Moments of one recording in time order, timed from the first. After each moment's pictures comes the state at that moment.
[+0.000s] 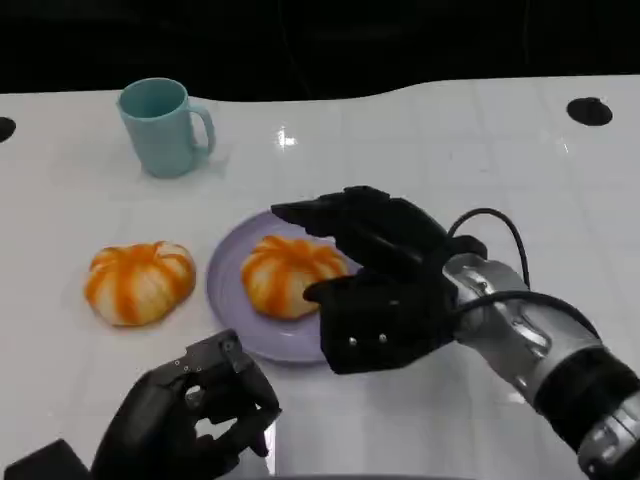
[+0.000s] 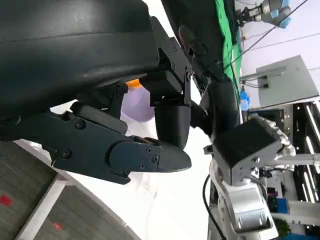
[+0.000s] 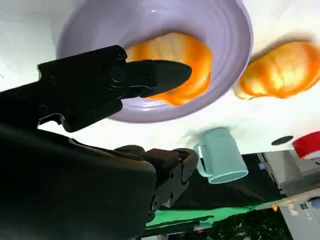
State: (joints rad) left arm 0.20 0.07 -0.06 0.02 -0.18 -0.35 -0.43; right arm -0.74 -0.04 0.52 0.76 -0.67 -0.27 -0.02
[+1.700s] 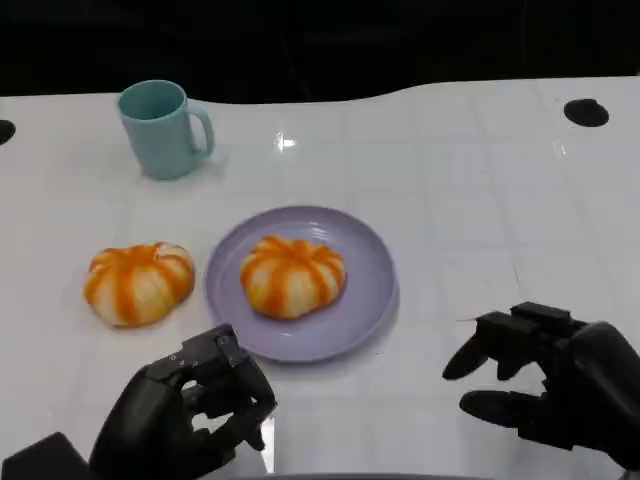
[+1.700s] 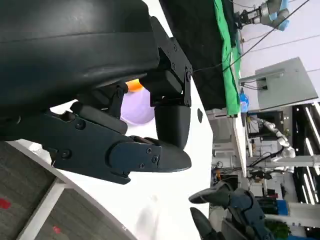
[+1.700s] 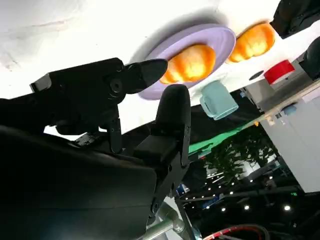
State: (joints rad) left arm 0.18 0.07 -0.05 0.04 -0.18 -0.35 -0.43; right arm 0.08 -0.35 0.15 0.00 -0.55 -0.59 -0.14
